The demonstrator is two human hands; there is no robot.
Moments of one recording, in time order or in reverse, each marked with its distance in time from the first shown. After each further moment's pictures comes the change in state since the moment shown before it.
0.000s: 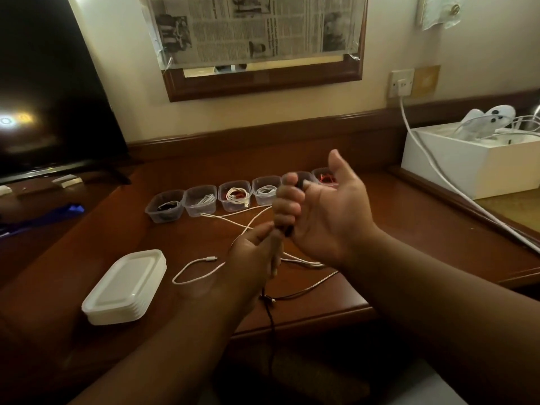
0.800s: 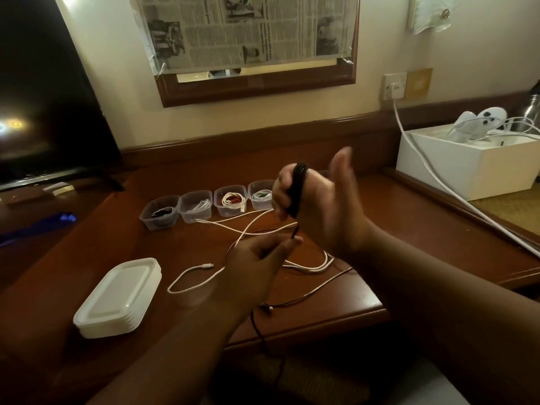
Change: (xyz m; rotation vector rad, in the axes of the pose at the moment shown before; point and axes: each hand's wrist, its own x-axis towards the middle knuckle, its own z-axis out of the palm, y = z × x) left_hand -0.003 0.006 -0.003 0.304 -0.074 0.178; right_hand 0.006 -0.012 -0.012 -0.764 -0.128 -0.277
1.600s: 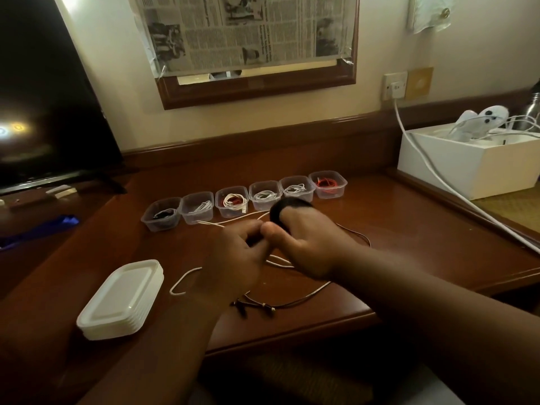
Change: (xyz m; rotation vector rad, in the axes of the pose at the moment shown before) left_hand 0.011 0.007 -0.025 0.359 0.072 0.206; right_hand -0.007 0.018 0.010 -1.153 0.053 0.034
